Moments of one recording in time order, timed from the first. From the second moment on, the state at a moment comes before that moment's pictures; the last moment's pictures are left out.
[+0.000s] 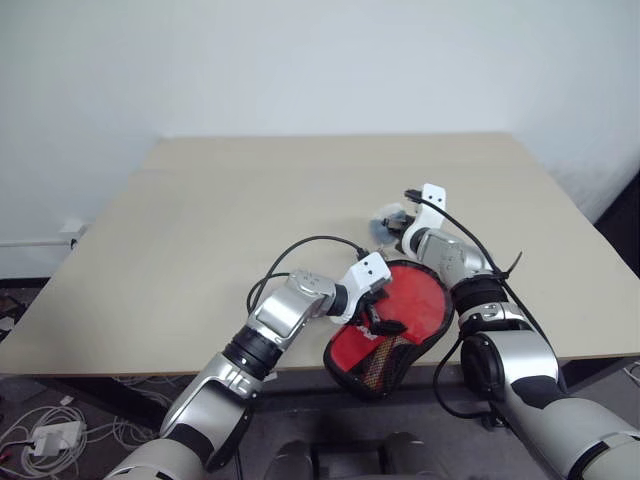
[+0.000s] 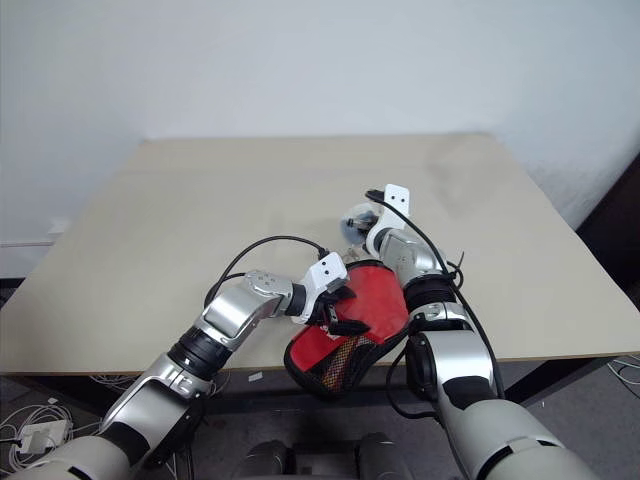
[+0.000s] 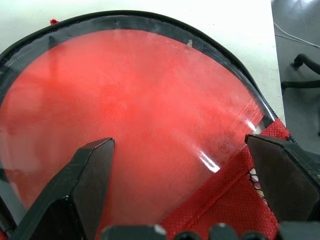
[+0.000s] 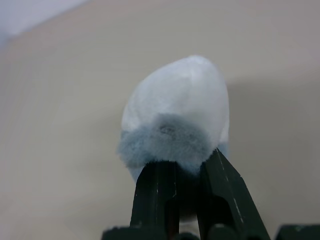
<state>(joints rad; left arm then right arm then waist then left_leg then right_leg) -0.64 0.23 -0.49 0.21 -0.16 0.71 -0.88 -0.95 -0.11 -0.23 0.87 0.31 0.49 0.13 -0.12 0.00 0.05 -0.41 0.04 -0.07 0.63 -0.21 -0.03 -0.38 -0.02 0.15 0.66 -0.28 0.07</state>
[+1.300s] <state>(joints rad) -0.69 0.17 -0.49 0.29 -0.13 0.73 -0.92 0.10 -0.64 -0.48 -0.65 0.76 1.33 0.40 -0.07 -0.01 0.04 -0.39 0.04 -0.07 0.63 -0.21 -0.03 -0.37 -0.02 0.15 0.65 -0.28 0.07</state>
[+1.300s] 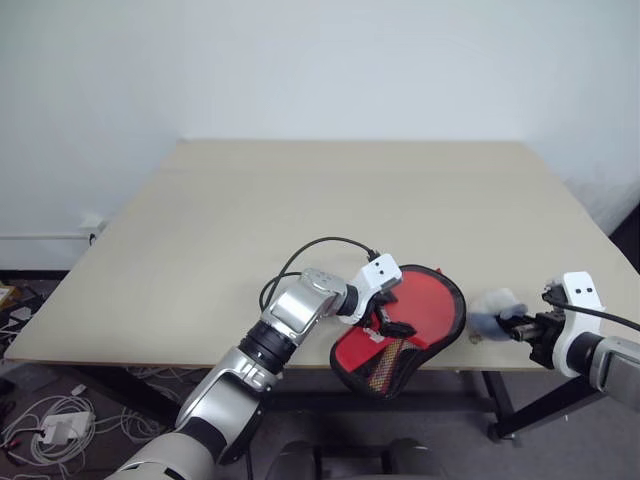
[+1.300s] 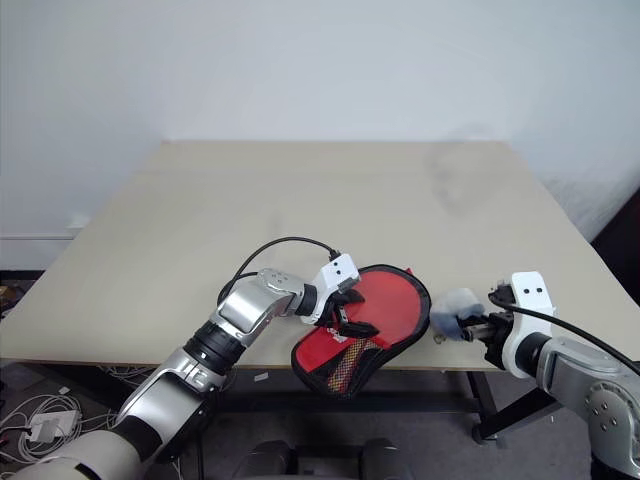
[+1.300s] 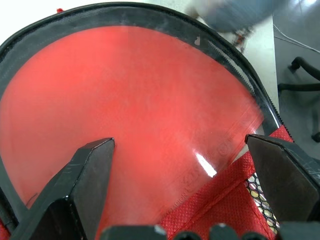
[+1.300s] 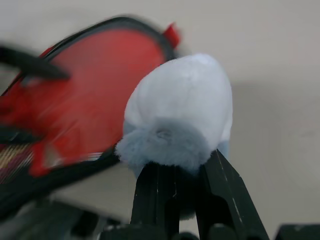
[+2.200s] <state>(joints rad) -0.69 0.16 -0.51 0.29 -0.13 0.74 -0.99 0.65 -0.80 -0.25 -0.94 0.68 0.78 0.74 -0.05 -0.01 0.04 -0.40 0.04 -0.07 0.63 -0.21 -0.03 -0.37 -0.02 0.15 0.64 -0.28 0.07</state>
